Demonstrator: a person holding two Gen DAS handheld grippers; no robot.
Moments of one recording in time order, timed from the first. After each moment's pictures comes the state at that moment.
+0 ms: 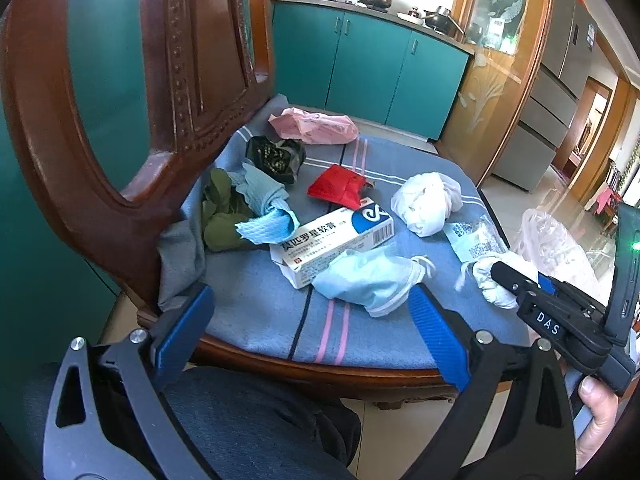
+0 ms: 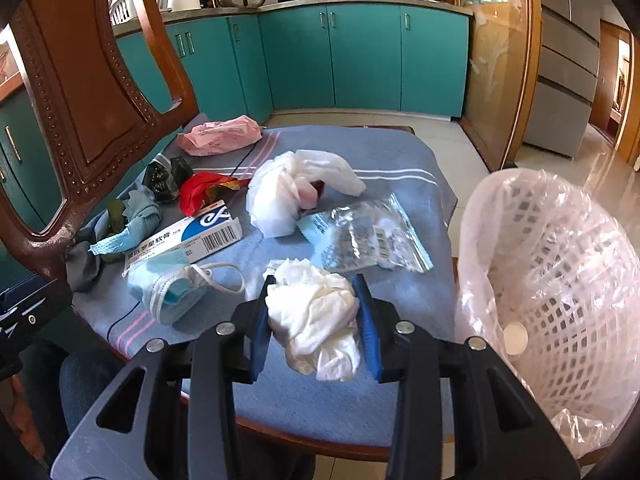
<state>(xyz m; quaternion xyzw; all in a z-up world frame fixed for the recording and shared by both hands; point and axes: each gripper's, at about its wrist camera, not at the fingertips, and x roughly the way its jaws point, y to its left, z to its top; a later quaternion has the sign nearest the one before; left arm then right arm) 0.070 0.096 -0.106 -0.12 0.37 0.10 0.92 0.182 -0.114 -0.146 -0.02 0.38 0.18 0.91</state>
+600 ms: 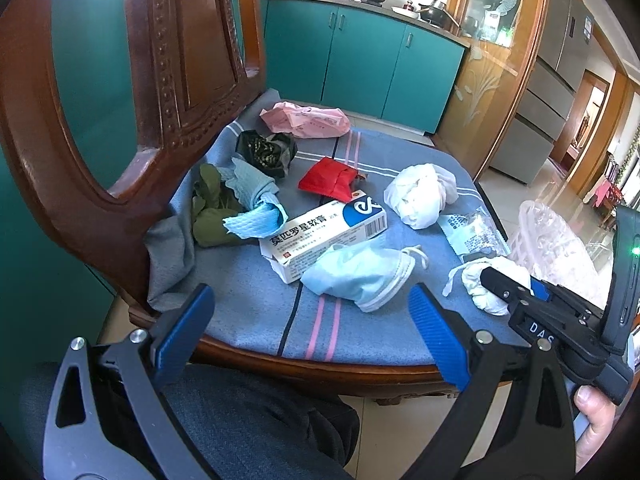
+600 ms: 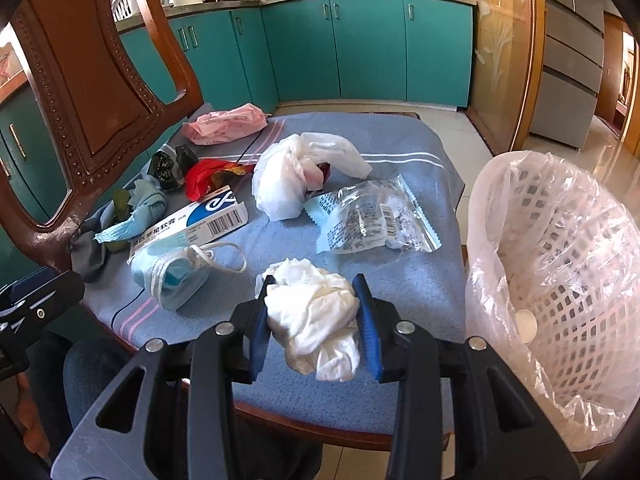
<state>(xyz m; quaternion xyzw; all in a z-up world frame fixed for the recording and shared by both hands) 0.072 0.088 -0.108 -0.11 0.38 0.09 0.91 0.178 -0.112 -0.153 -0.01 0.40 0.19 0.90</state>
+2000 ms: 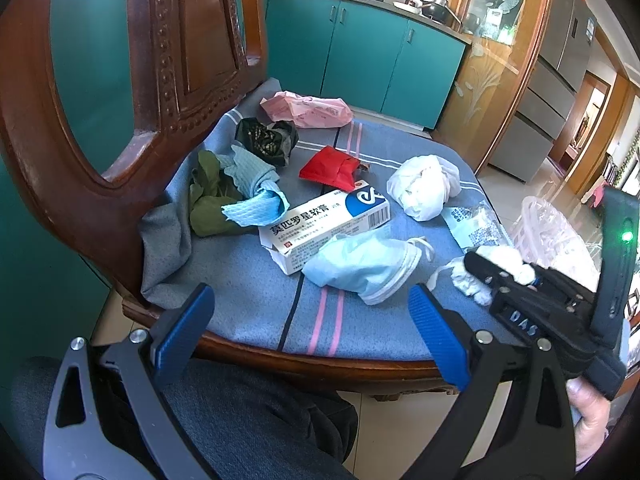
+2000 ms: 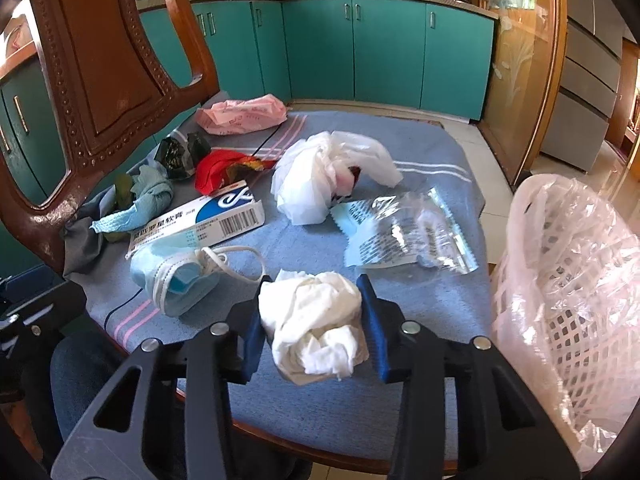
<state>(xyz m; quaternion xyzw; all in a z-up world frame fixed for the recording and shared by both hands) 0.075 0.092 -0.119 -0.12 0.39 0.09 0.91 0.185 -0.087 -0.158 -0.05 0.38 0.21 0.90</state>
